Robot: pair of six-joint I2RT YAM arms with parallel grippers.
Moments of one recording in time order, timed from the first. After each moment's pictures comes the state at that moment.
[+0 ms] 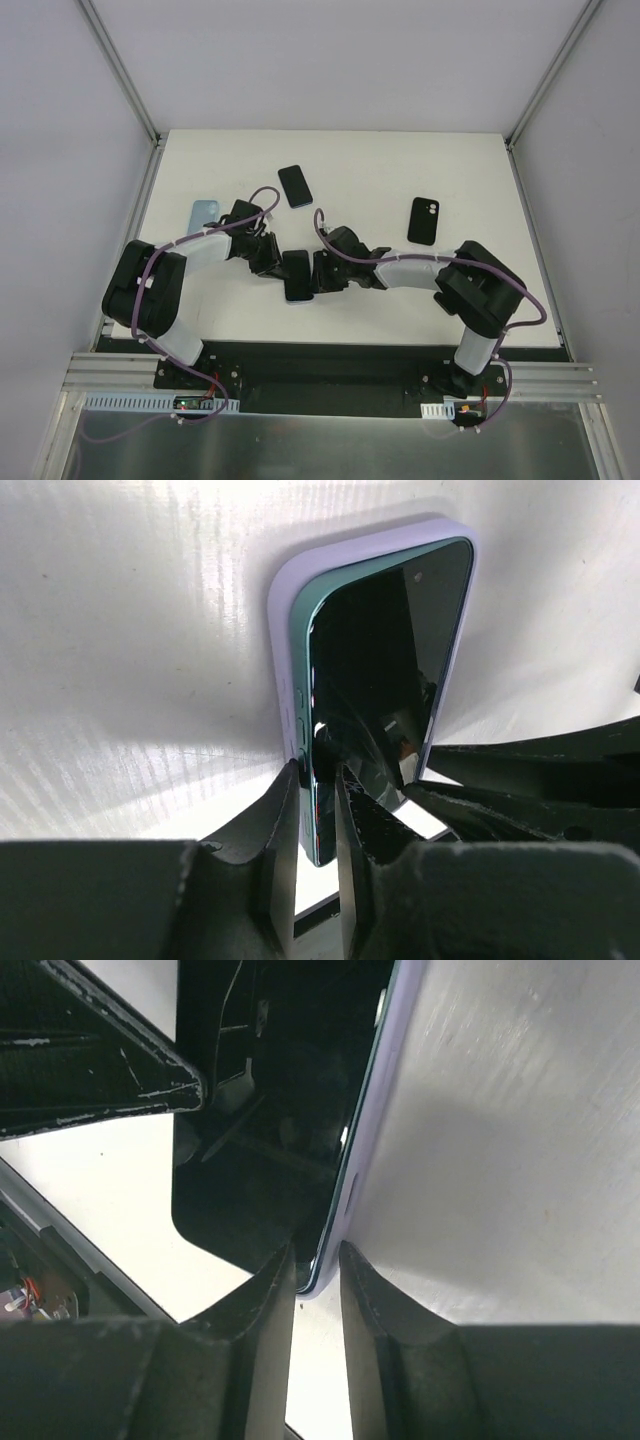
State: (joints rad) left arm -0.34 1.59 0.80 -0.36 0.47 -0.63; right arm 0.90 1.78 0.93 -0.03 -0.21 0.68
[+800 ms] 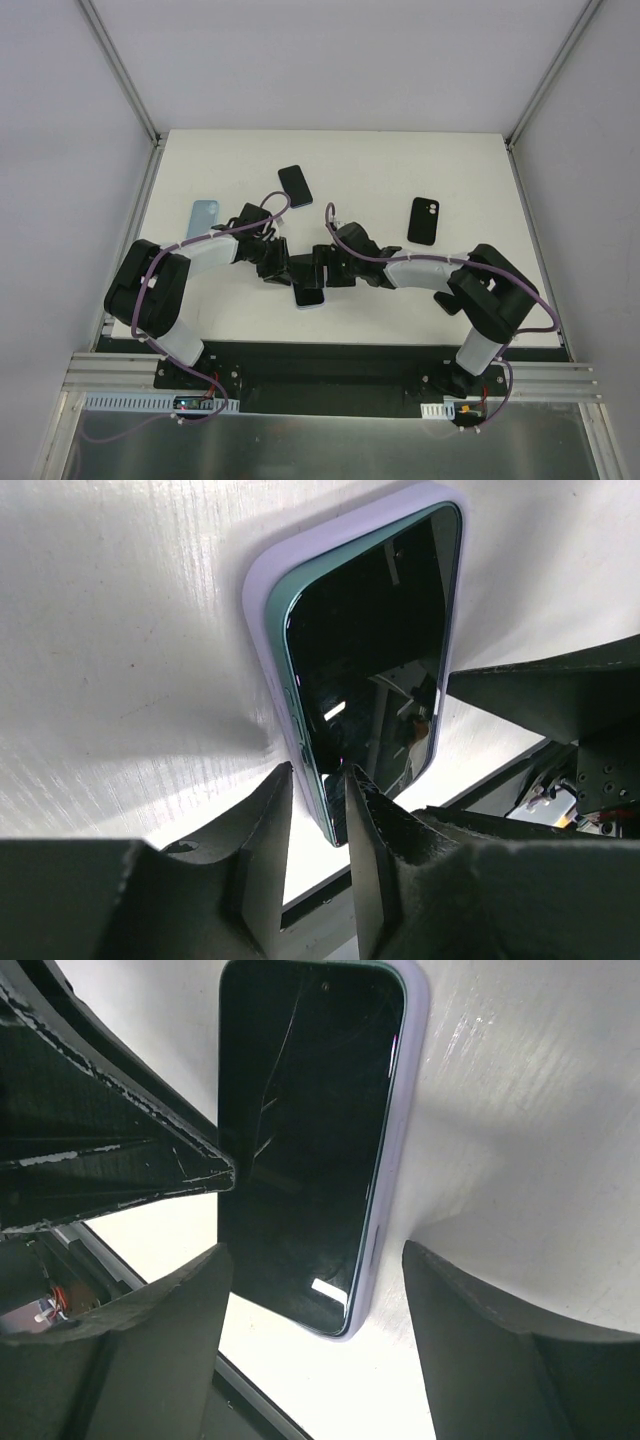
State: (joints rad) left arm -0.41 1.60 0.80 -0.34 0.51 -0.63; right arm 0.86 1.71 0.87 0.01 -0.20 0.71
